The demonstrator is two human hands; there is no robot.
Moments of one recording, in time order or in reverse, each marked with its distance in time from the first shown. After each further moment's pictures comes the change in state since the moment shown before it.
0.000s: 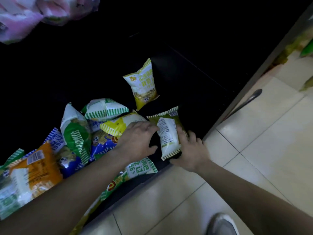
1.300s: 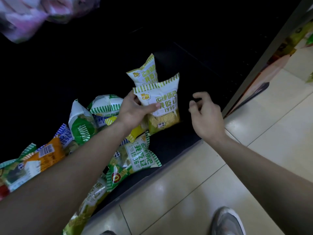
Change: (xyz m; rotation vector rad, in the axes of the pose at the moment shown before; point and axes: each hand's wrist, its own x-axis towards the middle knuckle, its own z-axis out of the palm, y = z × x) left_hand 0.026 -0.006 -0.043 -1.276 0.345 -0.405; right_hand 0.003 -0.007 -0.083 0.675 0.587 -0.037
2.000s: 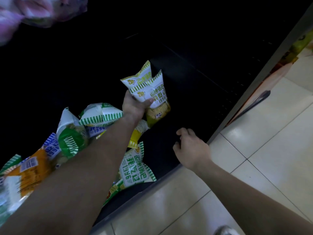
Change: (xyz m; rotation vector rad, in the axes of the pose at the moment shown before) left_hand 0.098 -0.045 0.022 -0.095 0.241 -0.083; right_hand -0.024 0.040 0.044 -0.419 -0.385 0.028
